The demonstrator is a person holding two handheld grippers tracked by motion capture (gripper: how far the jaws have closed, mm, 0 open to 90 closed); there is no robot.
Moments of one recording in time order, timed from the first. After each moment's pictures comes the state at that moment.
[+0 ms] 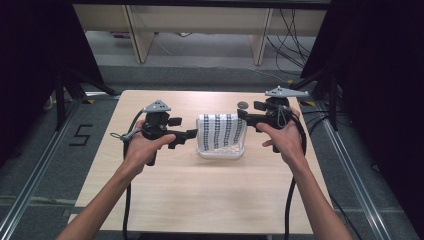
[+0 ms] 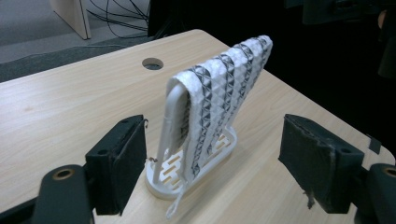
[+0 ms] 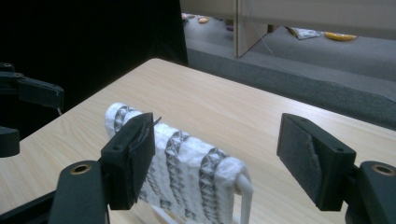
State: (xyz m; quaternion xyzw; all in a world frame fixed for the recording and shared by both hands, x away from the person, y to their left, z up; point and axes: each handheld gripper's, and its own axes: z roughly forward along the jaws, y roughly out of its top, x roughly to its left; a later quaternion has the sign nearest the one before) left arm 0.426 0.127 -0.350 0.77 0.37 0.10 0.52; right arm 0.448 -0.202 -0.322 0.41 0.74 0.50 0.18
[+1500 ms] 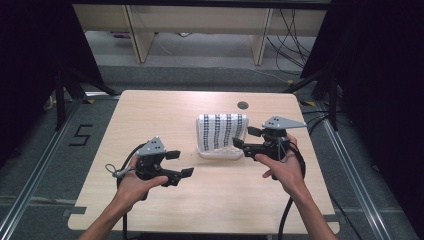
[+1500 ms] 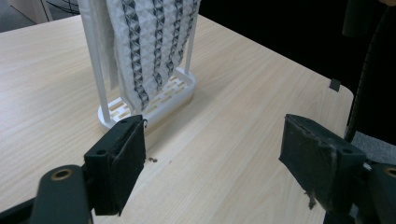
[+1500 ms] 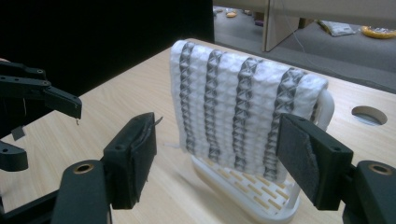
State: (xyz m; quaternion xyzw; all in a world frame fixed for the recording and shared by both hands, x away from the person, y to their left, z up) left arm 0.351 0.138 -0.402 0.79 0.31 0.08 0.52; right arm 0.390 -0.198 -0.359 0.37 0.76 0.51 0.15
